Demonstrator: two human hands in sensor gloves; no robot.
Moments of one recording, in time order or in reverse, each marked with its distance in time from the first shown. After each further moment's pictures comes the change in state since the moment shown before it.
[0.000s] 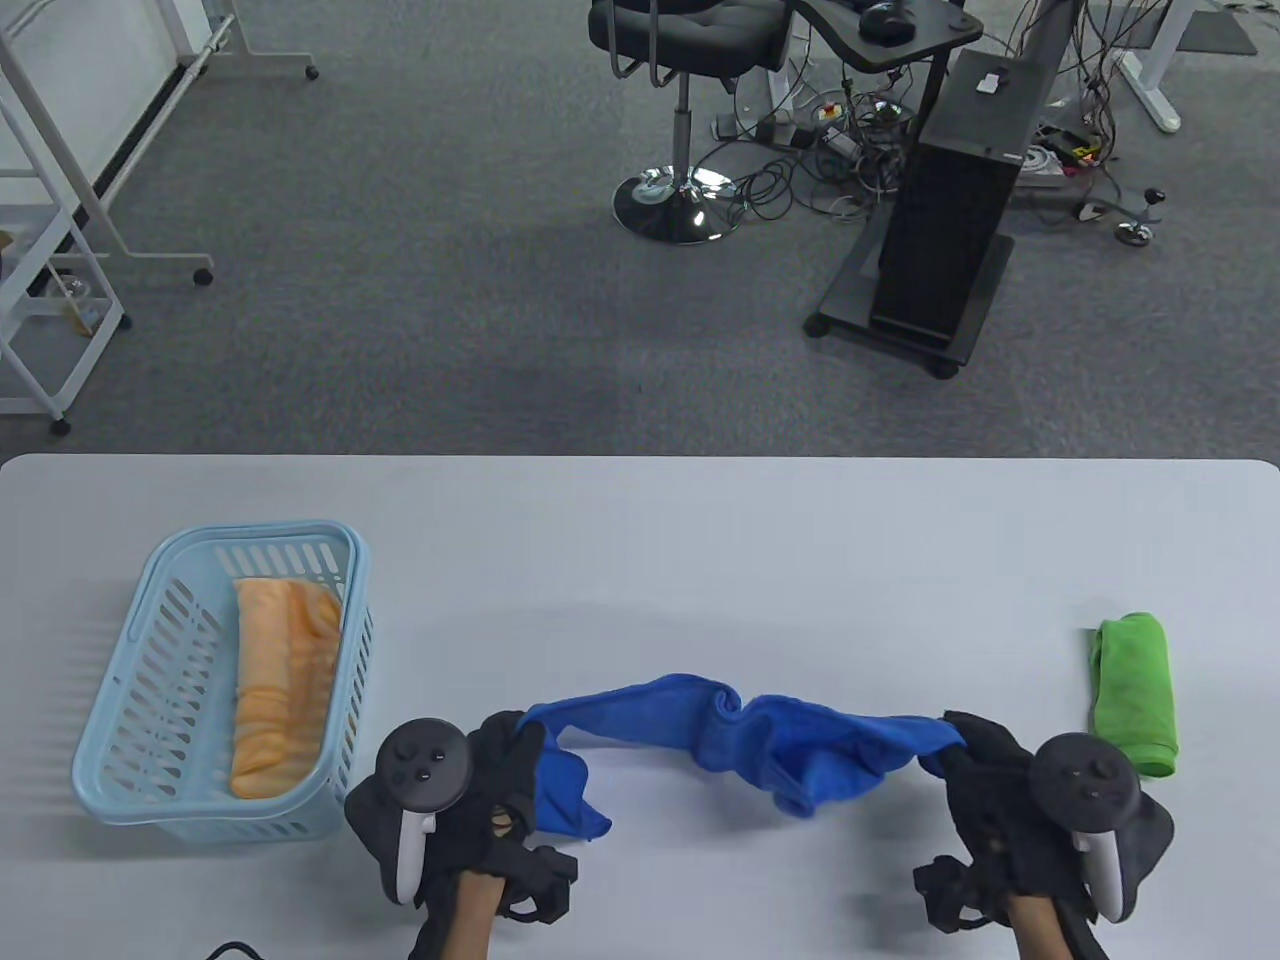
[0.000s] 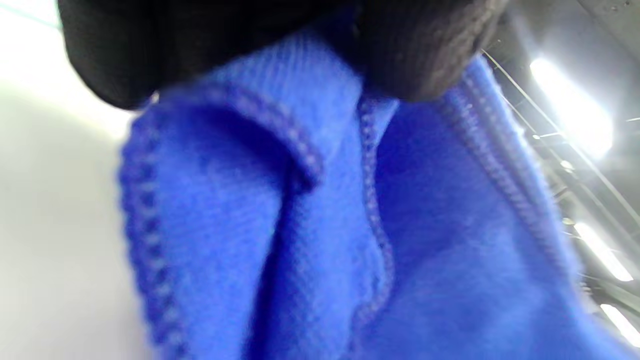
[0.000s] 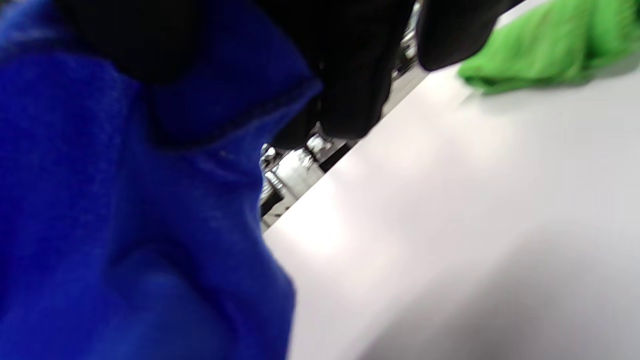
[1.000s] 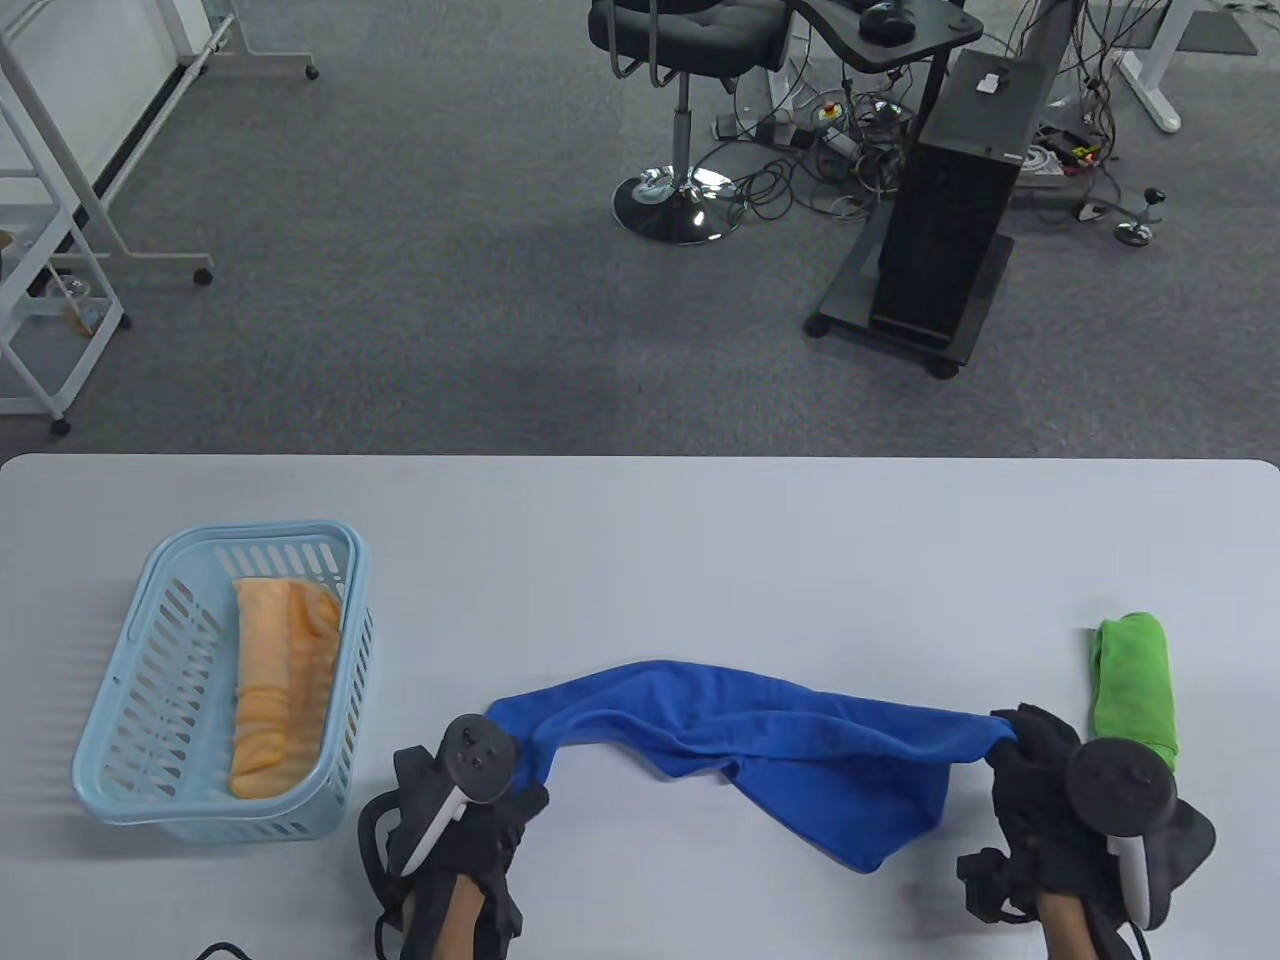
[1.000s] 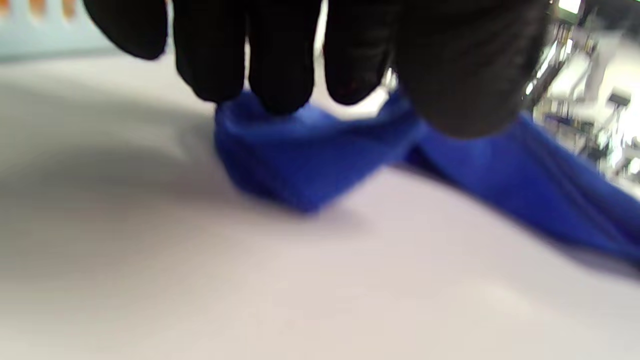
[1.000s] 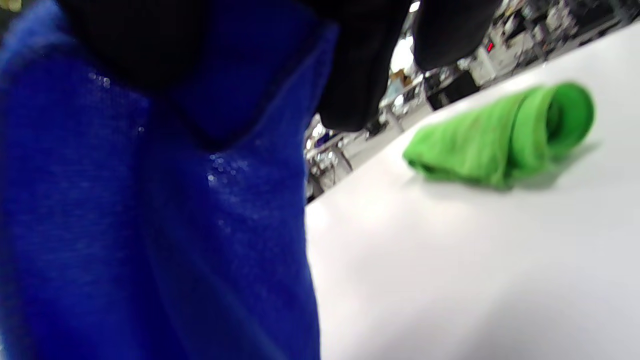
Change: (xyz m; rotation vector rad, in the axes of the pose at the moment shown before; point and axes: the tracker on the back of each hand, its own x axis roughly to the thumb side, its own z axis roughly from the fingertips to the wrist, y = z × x) left_hand -0.010 -0.037 -0.009 -0.373 -0.048 -0.539; right_hand -0.011 -0.027 -0.002 -0.197 0.023 0.135
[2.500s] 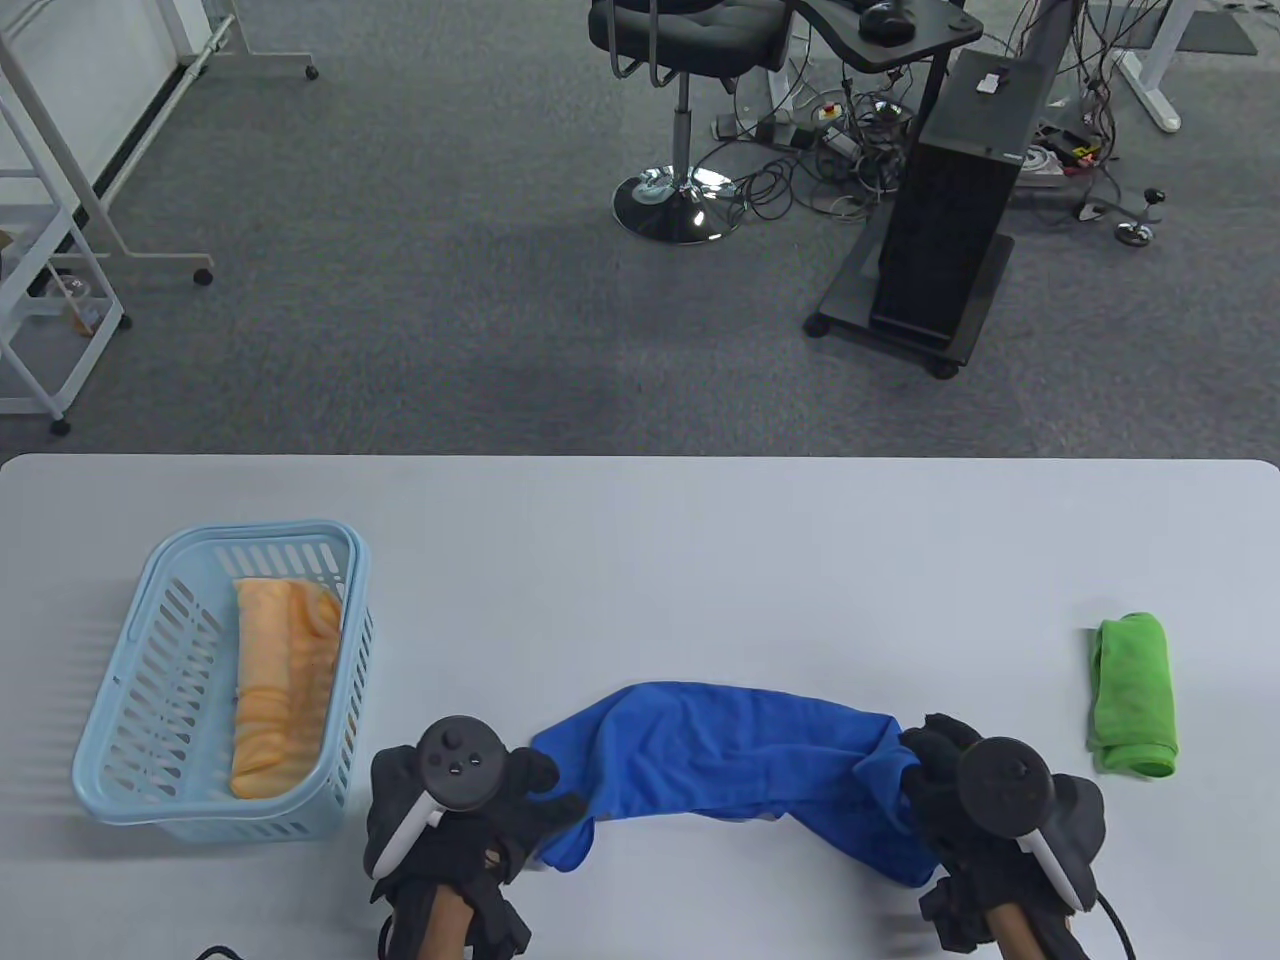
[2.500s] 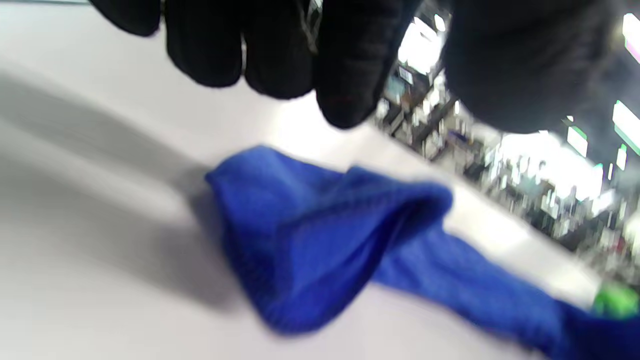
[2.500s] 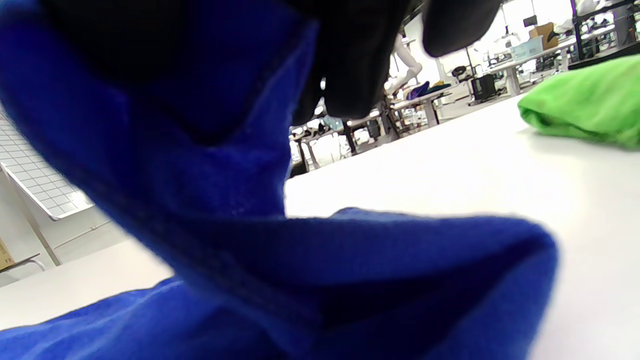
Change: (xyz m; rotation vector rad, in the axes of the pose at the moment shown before) left_hand 0.017 0.016 0.019 -0.059 -0.241 0.070; right_hand 0.040 0.049 0.025 0.263 -0.308 0.205
